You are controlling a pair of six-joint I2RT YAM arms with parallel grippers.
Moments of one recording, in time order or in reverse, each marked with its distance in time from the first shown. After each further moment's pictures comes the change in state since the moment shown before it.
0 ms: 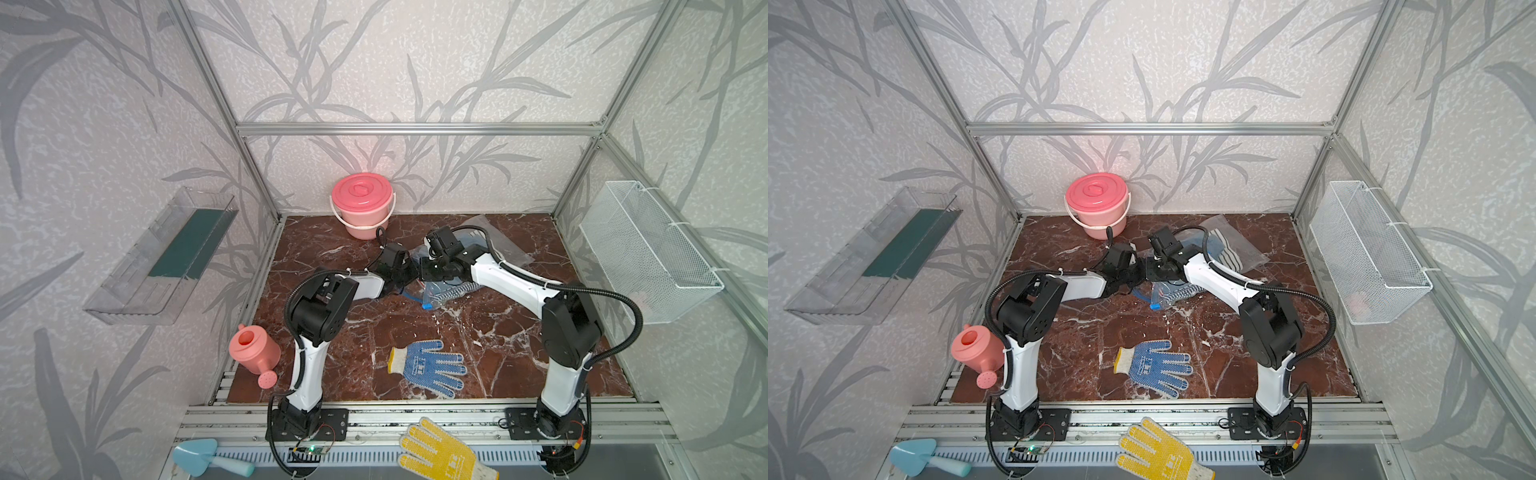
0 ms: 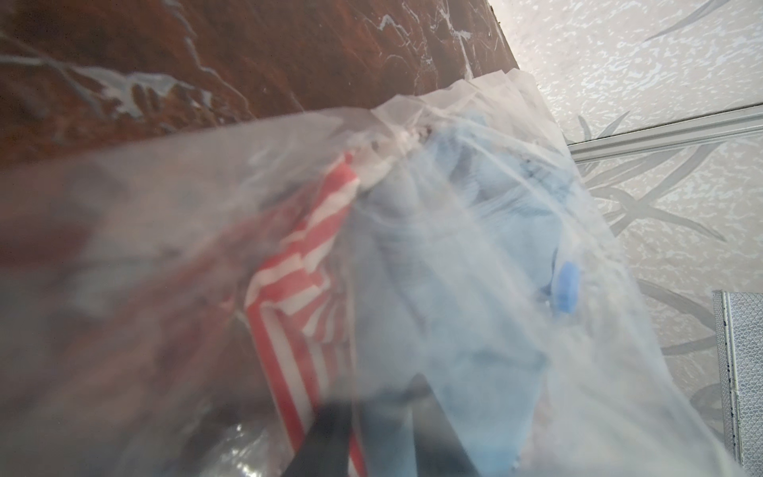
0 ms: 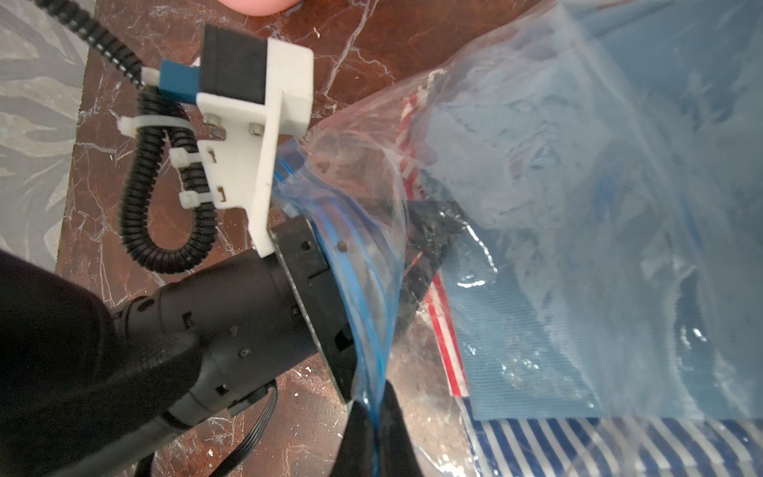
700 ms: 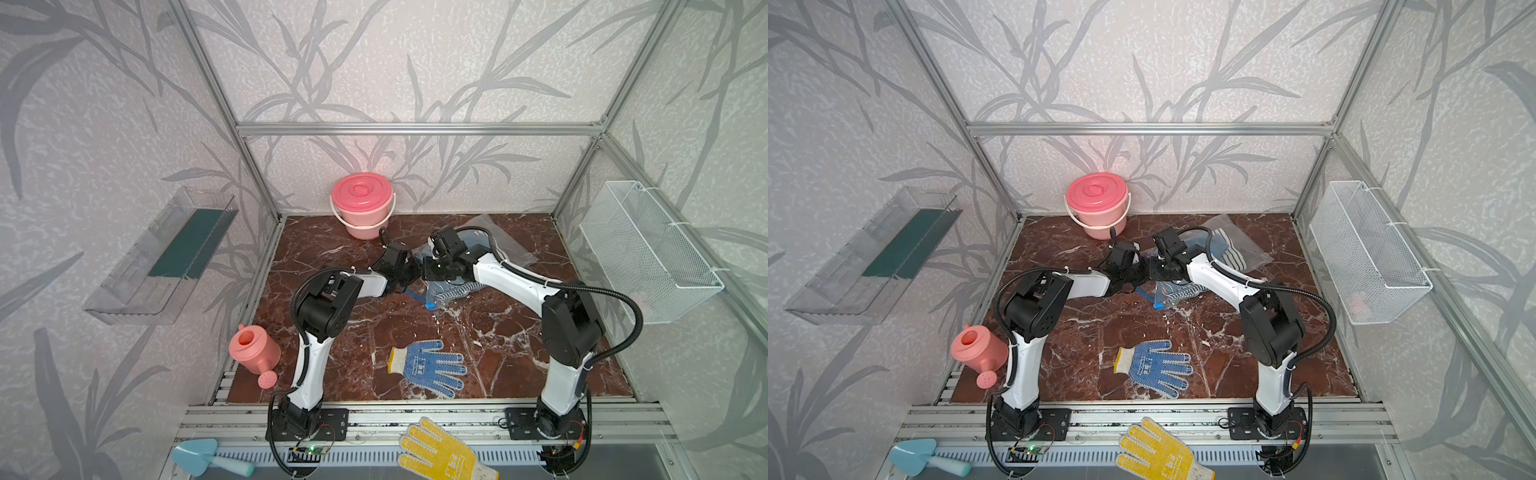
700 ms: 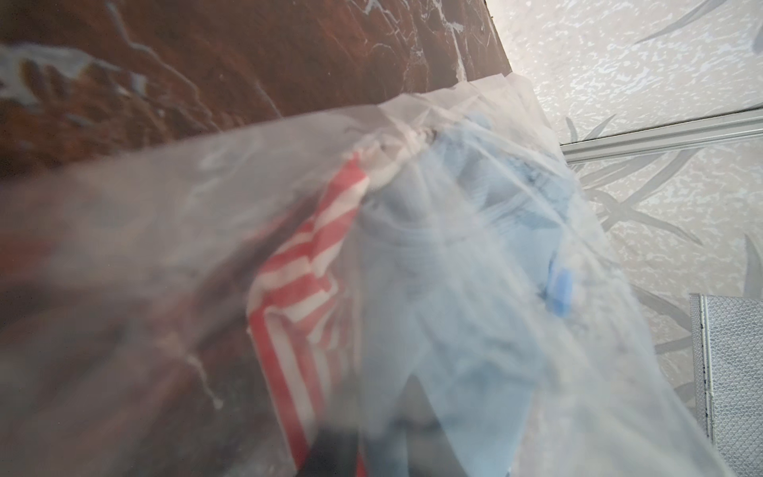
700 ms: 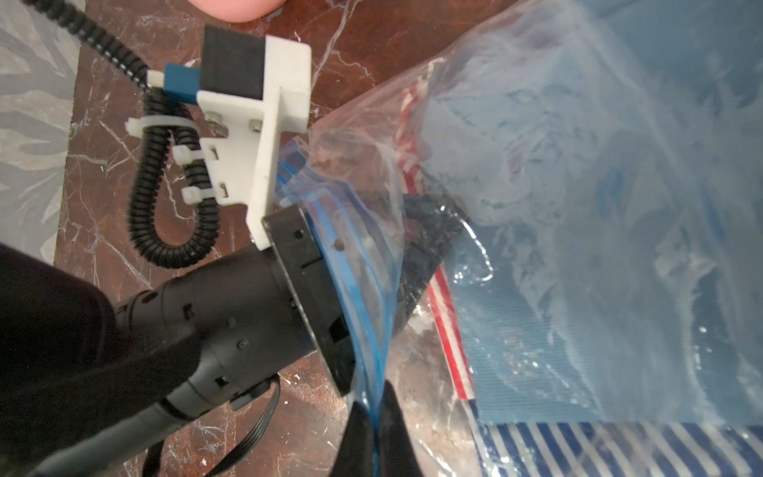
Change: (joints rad) left arm -0.005 0.059 0.040 0.051 0.037 -0.054; right arm -0.021 0.000 -0.028 0.025 -0.015 0.008
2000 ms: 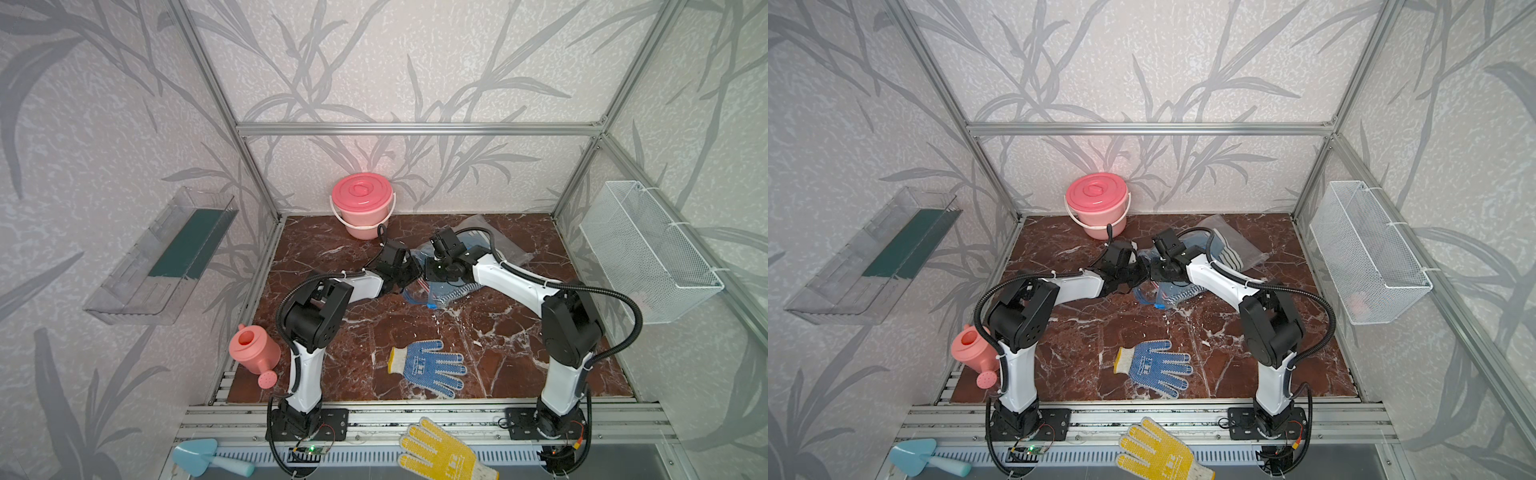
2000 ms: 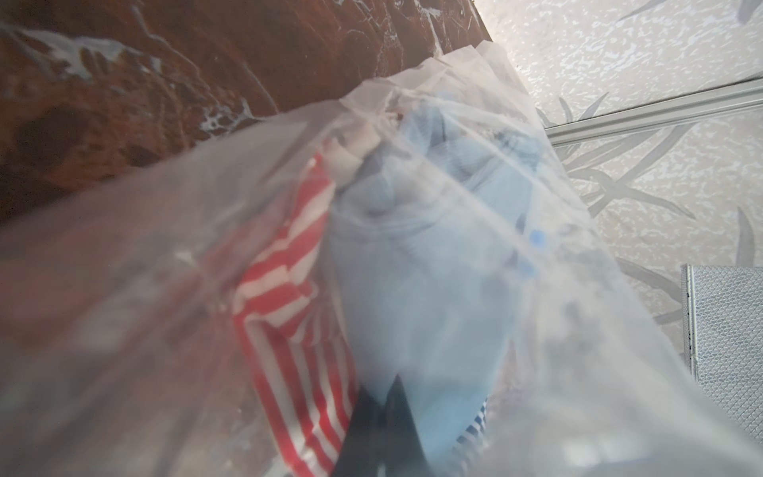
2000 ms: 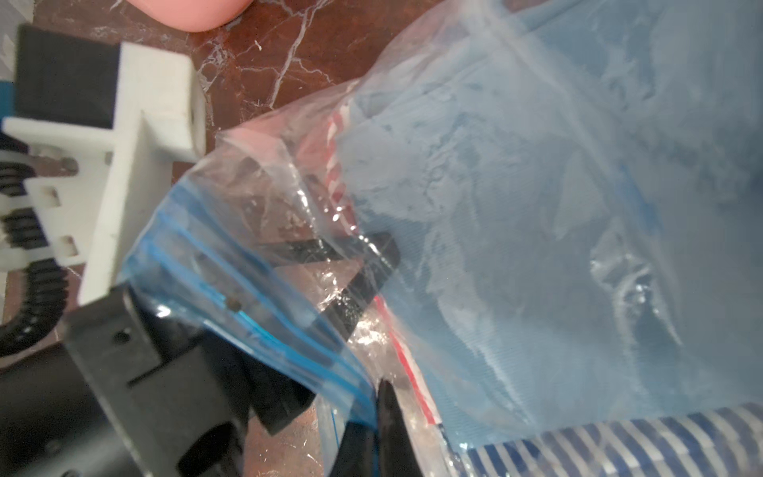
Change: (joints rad) left arm -0.010 -0.145 -0.069 -0.113 -0.006 0.060; right arm -0.002 0.000 -0.006 -0.026 0.106 0.036
